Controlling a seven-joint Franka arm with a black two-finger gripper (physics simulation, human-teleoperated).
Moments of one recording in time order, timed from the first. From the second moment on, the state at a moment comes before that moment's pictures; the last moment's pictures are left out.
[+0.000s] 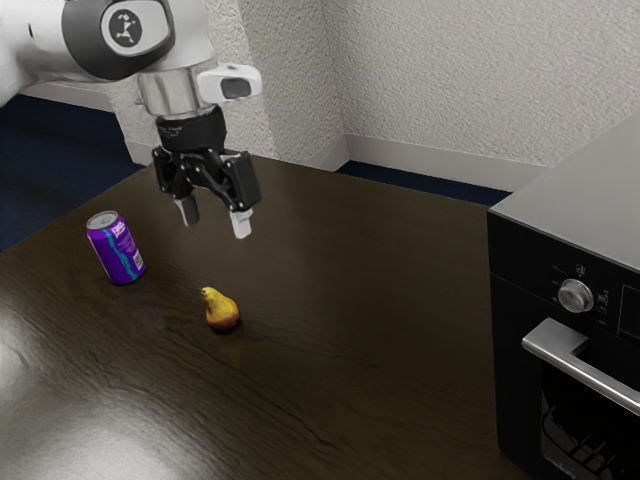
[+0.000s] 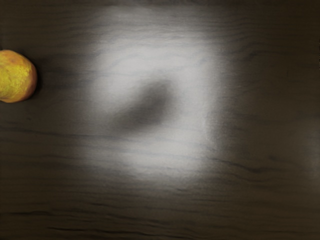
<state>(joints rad) 0.36 0.17 -0.30 -1.19 0.02 1.24 0.01</state>
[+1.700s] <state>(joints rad) 0.20 0.09 -1.02 -1.50 0.17 1.96 1.53</state>
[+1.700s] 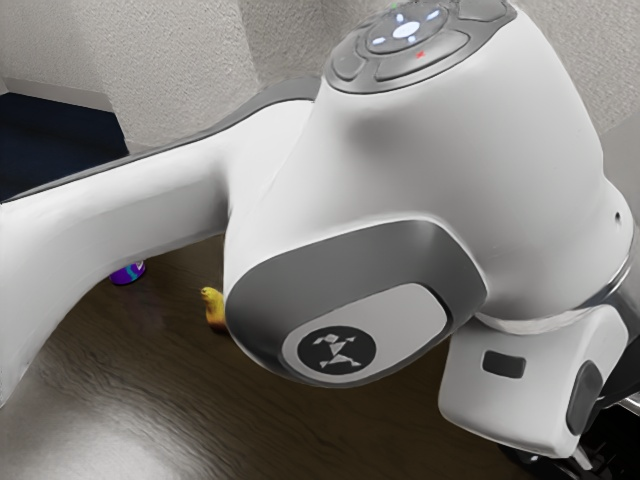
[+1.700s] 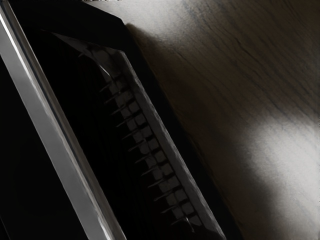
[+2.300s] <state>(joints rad) 0.20 0.10 -0.99 -1.53 0.17 1.98 1.58</state>
